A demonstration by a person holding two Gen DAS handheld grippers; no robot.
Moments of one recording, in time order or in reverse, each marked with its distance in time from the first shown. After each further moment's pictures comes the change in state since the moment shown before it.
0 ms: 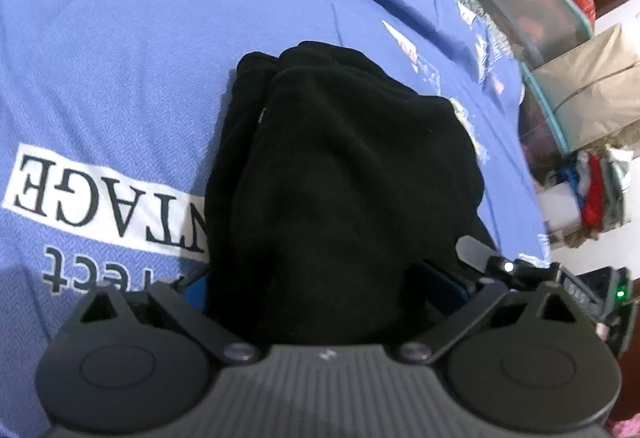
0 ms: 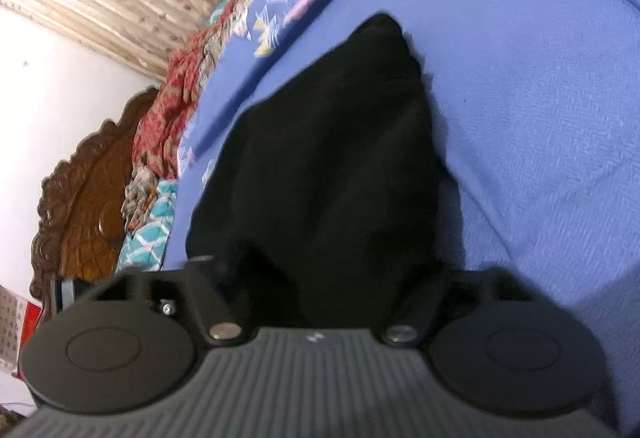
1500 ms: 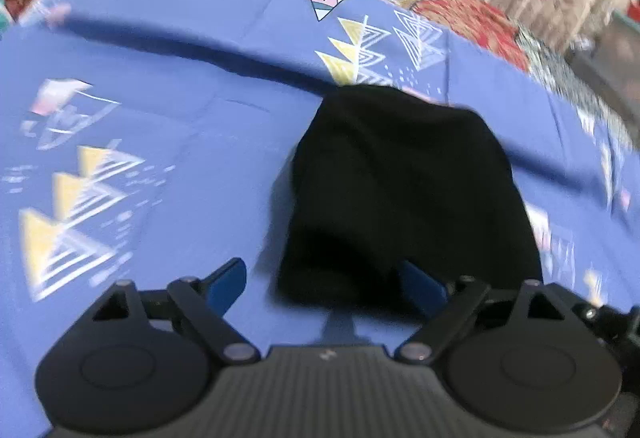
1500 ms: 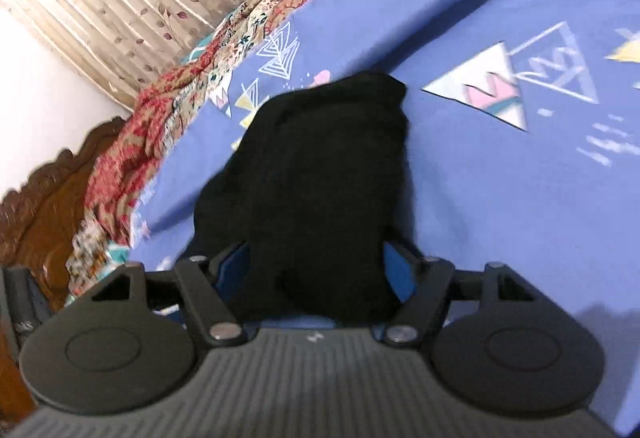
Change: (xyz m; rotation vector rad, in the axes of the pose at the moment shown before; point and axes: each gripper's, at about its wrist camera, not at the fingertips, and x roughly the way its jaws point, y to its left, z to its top) left arm 0.030 -0.012 0.179 0.048 -0.264 0.419; right arm 0.114 0.016 0.148 -0.141 -0.138 -0.145
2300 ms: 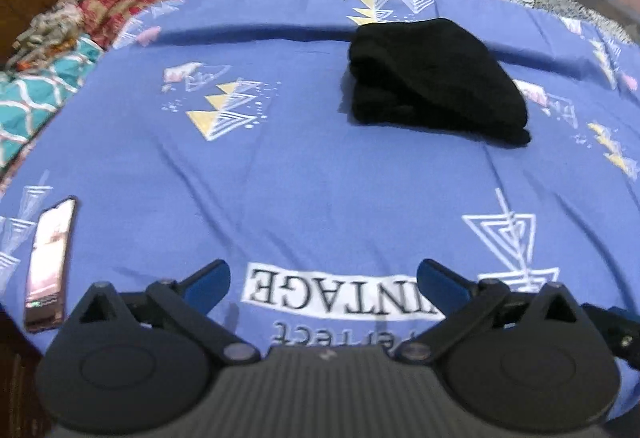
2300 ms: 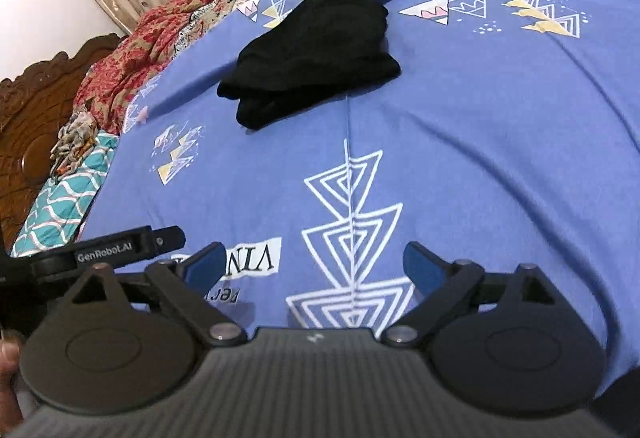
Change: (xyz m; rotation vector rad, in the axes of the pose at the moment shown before) left arm -0.148 -0.001 -0.145 0.171 -0.007 0.253; right arm -0.092 0.080 -0.139 -0.145 0.076 -0.175
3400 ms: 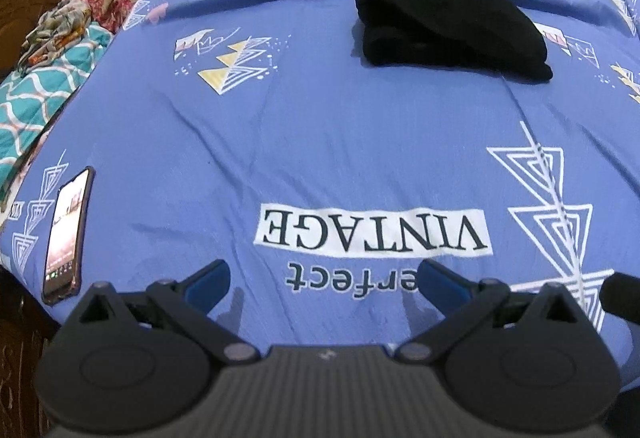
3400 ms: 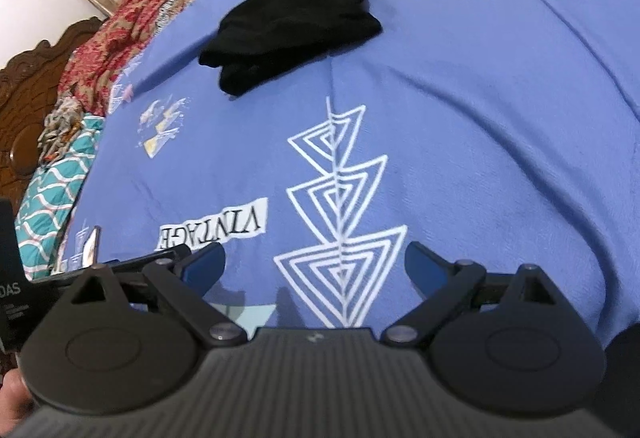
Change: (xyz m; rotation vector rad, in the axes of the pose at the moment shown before) left arm 0.015 -0.009 -0.026 0.056 0.106 0.076; right arm -0.002 -0.004 -0.017 0.048 0.090 -0.037
